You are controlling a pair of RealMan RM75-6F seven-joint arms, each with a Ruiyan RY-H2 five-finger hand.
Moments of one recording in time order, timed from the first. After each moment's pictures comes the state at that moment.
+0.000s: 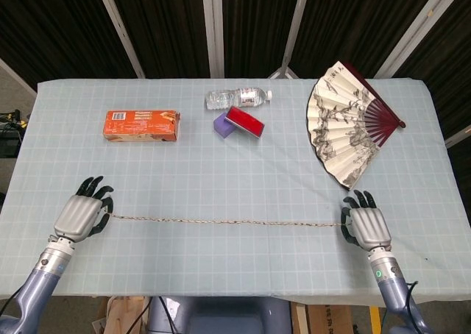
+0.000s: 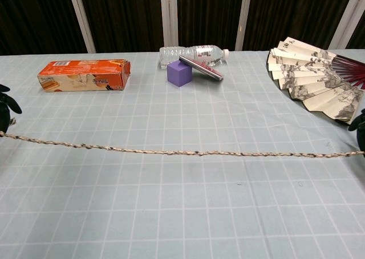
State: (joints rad) left arm -0.40 -1.30 0.01 -1.56 1.35 1.20 0.27; right arm 0.36 -1.38 0.05 -1.56 -1.17 1.15 -0.33
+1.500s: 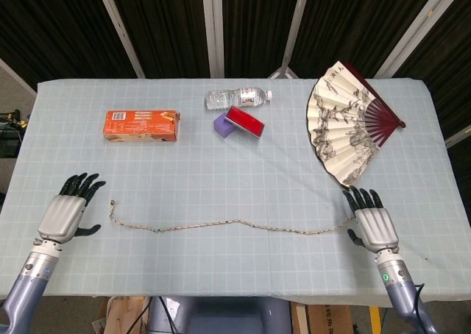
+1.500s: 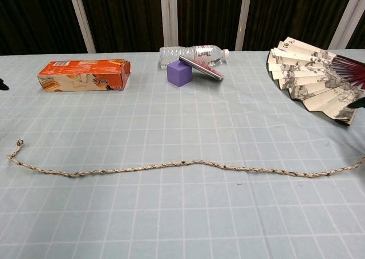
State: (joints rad) left arm -0.32 -1.25 -0.02 -1.60 1.39 1.29 0.18; right arm 0.33 -1.30 0.04 -1.62 -1.22 1.20 -0.37
